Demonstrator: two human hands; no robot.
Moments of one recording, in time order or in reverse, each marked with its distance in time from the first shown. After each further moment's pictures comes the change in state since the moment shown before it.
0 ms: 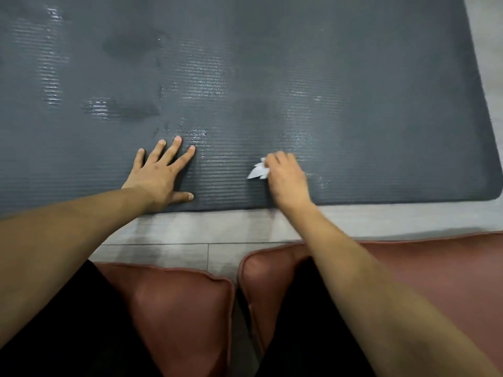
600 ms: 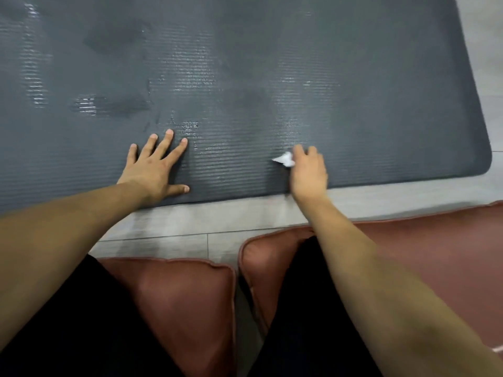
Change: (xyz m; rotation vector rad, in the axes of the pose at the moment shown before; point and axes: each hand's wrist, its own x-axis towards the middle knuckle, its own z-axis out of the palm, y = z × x) left_hand -0.002 0.000 0.000 -0.026 0.028 0.004; right_hand -0.027 0.028 -0.018 -0.077 -0.112 0.437
